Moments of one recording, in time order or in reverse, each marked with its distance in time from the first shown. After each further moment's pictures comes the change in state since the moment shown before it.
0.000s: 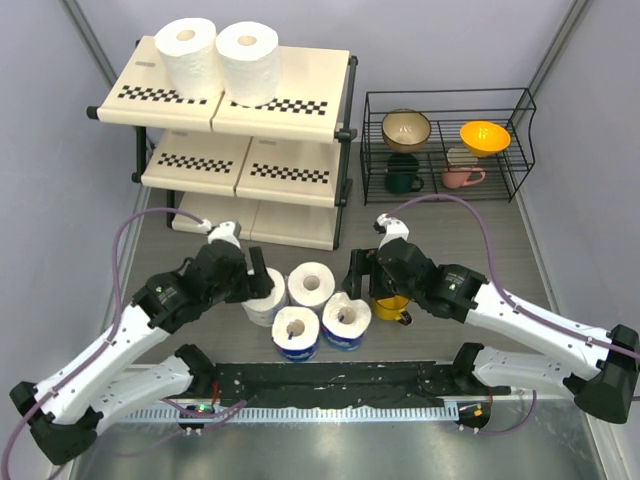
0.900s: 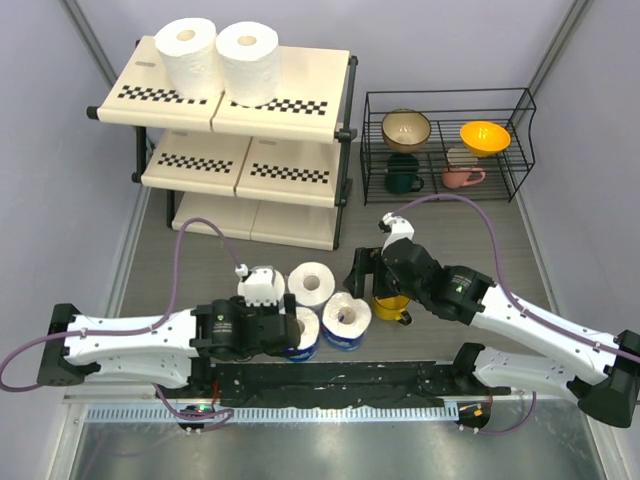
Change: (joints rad) left arm -0.771 0.222 -0.029 -0.181 -0.417 -0.617; right arm 0.000 -0.031 0.002 -0.007 0.016 0.001
